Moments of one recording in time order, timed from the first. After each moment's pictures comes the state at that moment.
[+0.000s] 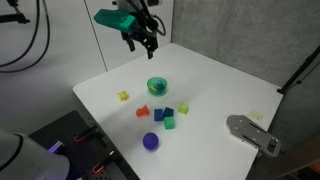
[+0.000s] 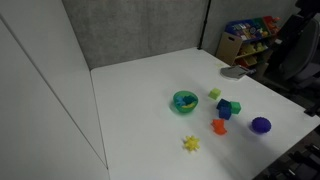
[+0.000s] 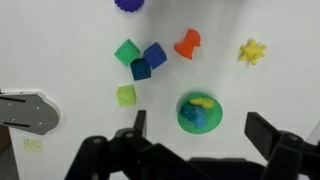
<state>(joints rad) 0.03 -0.34 -0.08 -2.34 0.01 2.12 -0.17</state>
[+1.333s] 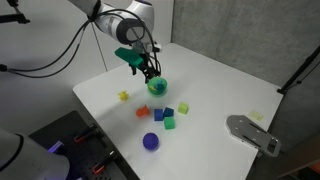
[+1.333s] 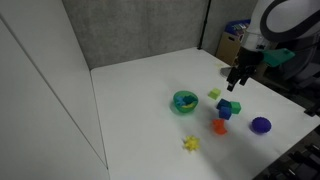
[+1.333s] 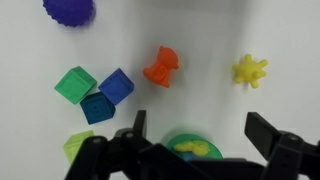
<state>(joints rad) 0.05 0.13 0.01 -2.26 0.11 2.29 -0.07</state>
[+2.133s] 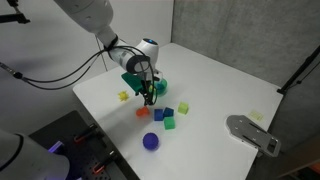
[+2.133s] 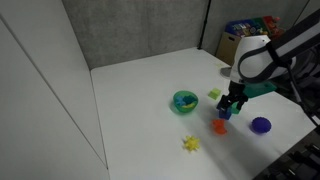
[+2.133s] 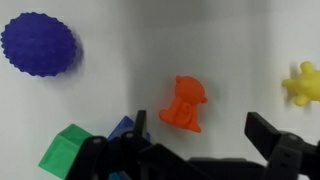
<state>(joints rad) 0.04 0.43 0.00 -2.24 0.11 2.45 0.09</state>
